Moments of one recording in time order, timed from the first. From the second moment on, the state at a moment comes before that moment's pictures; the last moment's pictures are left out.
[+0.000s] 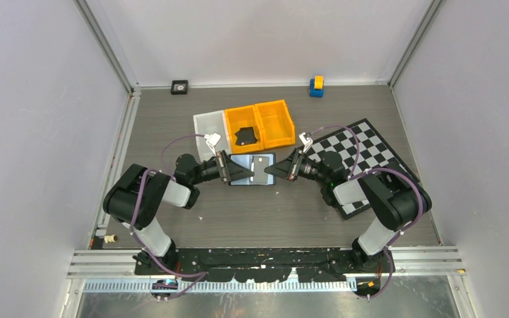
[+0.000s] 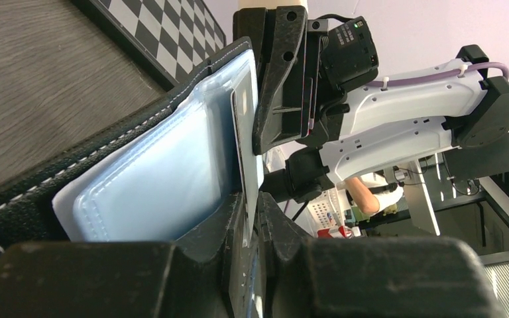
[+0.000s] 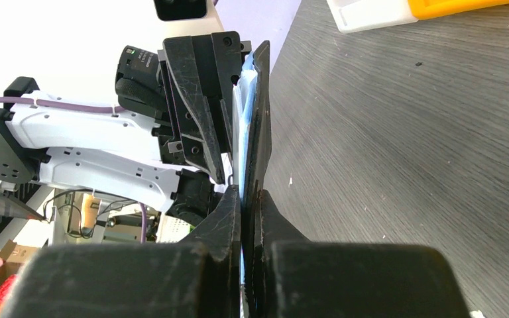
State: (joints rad) left arm -0.37 1.68 0.41 1.36 0.91 -1.15; right arm 0.45 1.65 0.42 1.24 -0.75 1.12
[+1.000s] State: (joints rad) left arm -0.32 1.62 0.36 1.37 0.93 -1.16; right arm 0.46 1.64 0.42 1.27 -0.76 1.14
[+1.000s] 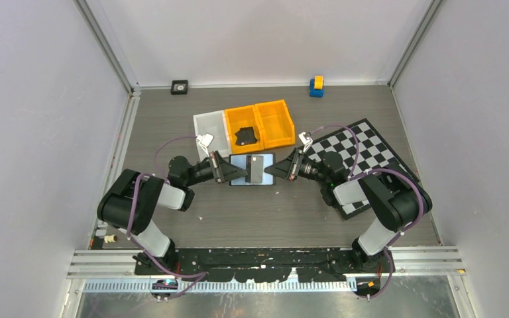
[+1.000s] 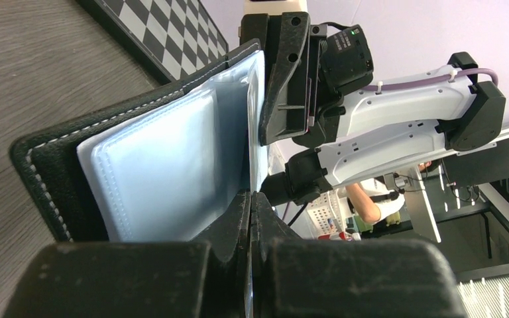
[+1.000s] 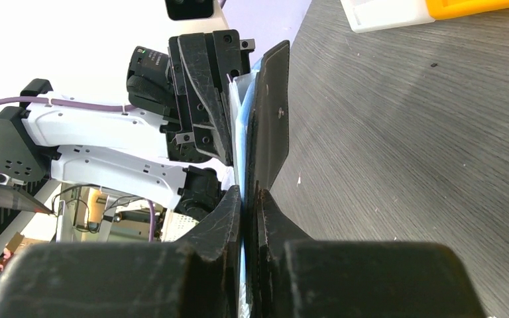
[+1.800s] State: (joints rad) left arm -0.20 1.69 0.52 1.20 0.89 -1.14; right arm 0.40 1.49 0.42 0.76 -0.59 0.89
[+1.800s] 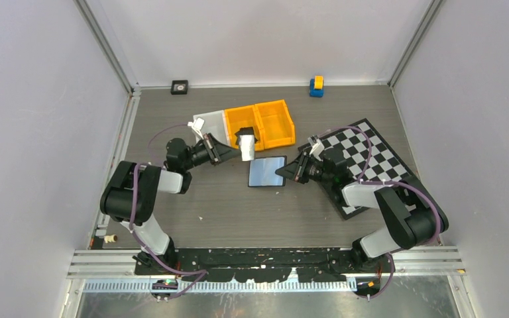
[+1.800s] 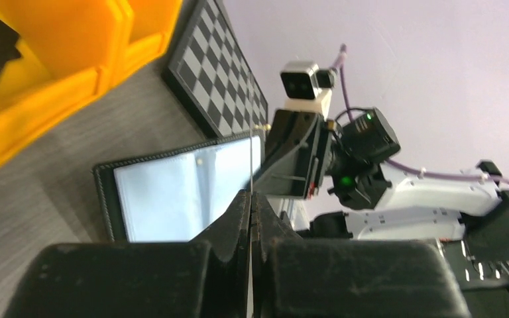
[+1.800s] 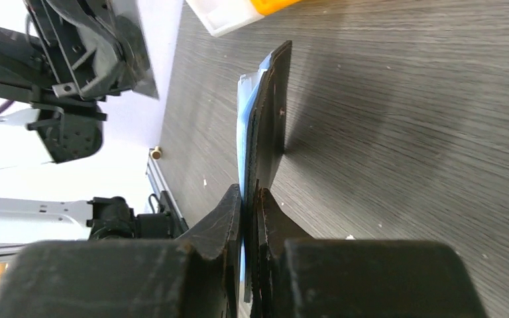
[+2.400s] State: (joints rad) left arm -0.24 1.73 0.95 0.48 0.55 -0.83; right arm 0.40 1.44 0.46 0.59 -0.57 0.78
